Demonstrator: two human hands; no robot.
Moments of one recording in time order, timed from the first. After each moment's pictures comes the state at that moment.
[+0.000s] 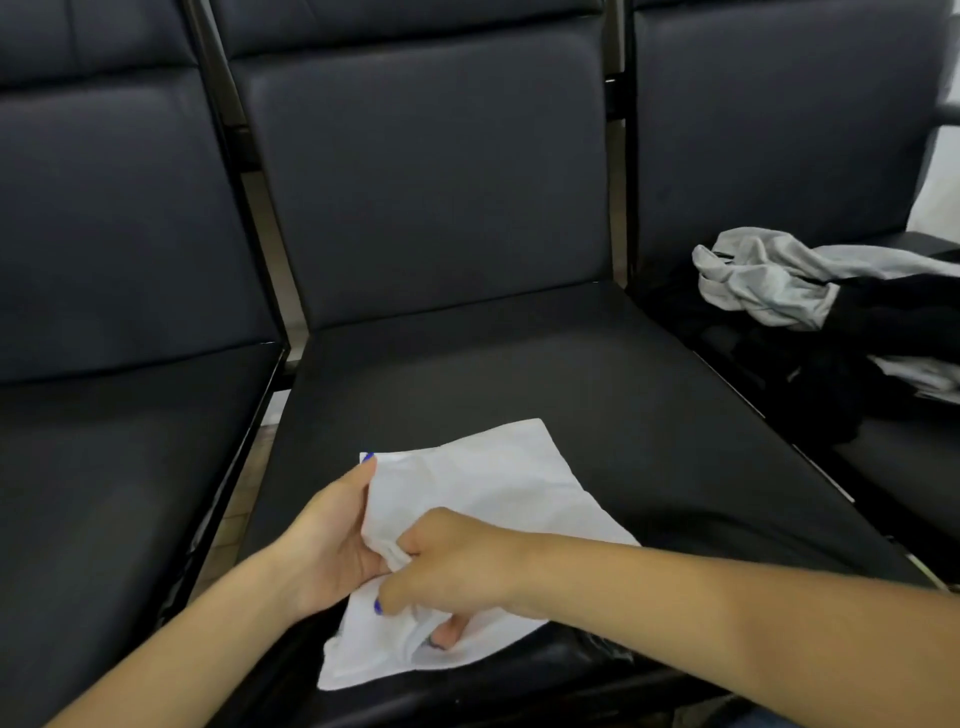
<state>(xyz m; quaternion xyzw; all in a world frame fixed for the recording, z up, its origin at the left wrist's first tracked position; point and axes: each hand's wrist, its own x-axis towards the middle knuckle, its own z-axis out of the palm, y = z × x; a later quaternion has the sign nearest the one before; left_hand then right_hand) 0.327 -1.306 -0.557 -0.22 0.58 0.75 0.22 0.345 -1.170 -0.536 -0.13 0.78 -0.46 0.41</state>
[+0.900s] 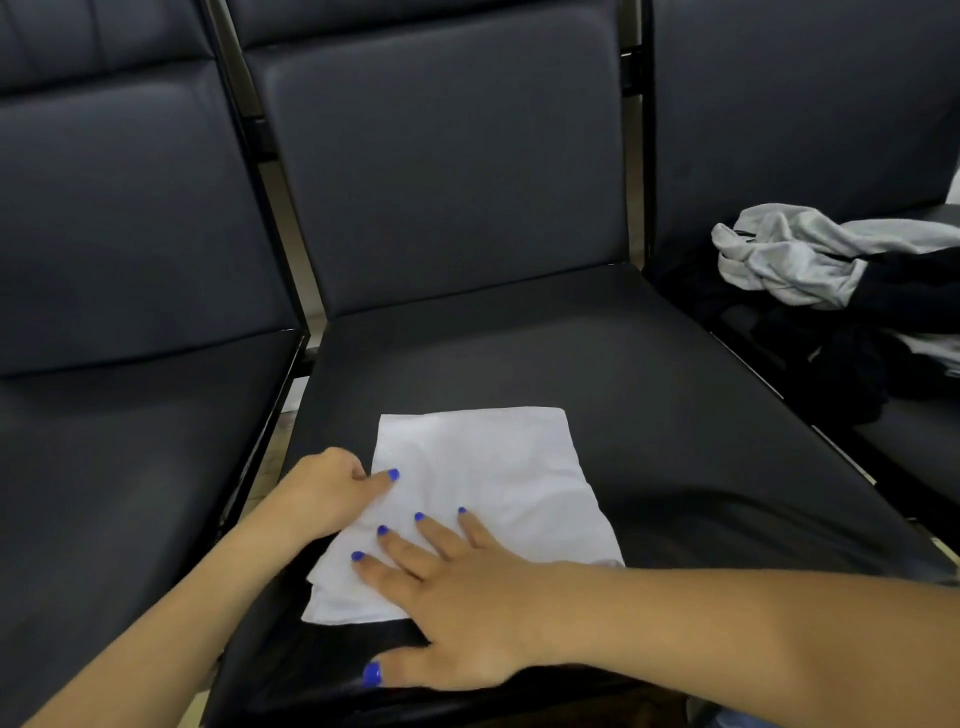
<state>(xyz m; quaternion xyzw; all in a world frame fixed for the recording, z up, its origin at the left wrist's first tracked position) 0.308 -1.333 -0.556 -0.12 0.97 0.16 0.13 0.361 -1.171 -0.569 -0.43 0.87 -0.06 0.25</state>
